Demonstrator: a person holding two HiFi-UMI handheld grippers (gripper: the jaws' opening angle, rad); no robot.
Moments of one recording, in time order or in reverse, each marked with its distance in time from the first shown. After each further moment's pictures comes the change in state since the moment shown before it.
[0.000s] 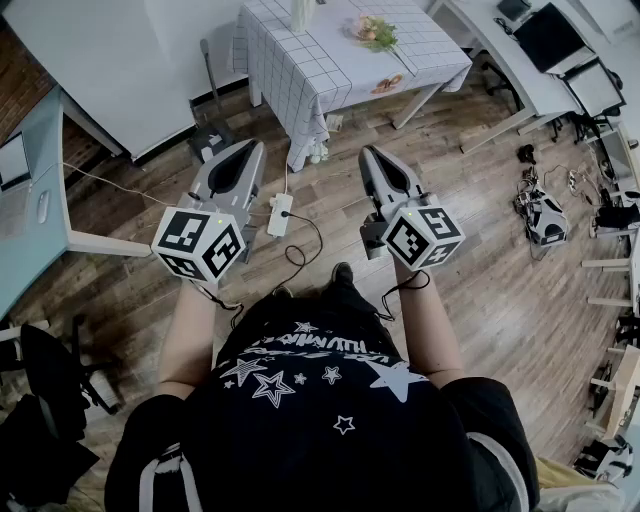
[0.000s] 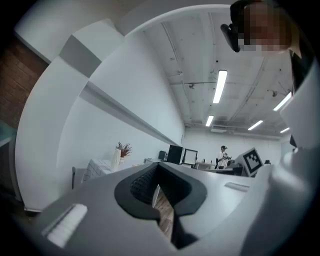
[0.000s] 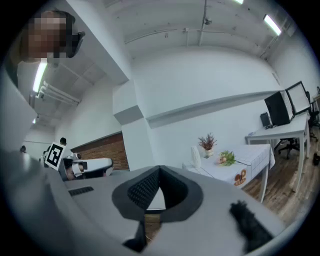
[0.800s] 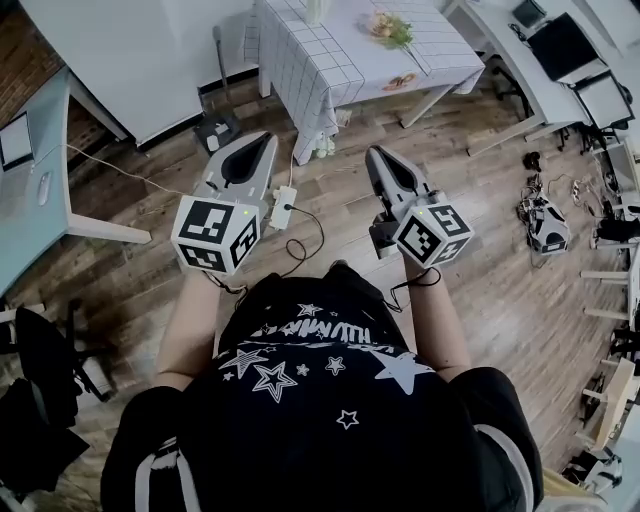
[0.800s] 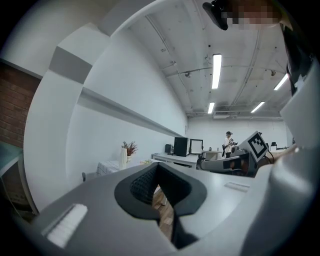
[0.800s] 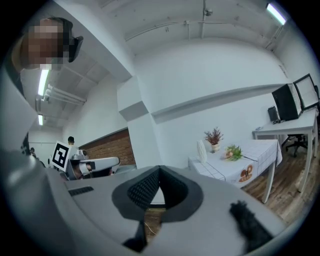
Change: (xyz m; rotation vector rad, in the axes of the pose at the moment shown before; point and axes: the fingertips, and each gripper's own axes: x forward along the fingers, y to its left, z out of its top) left arm 0.004 0.002 -0.015 0.137 0.057 0.058; right arm 0.002 0.004 -0.014 -0.002 0.049 0.077
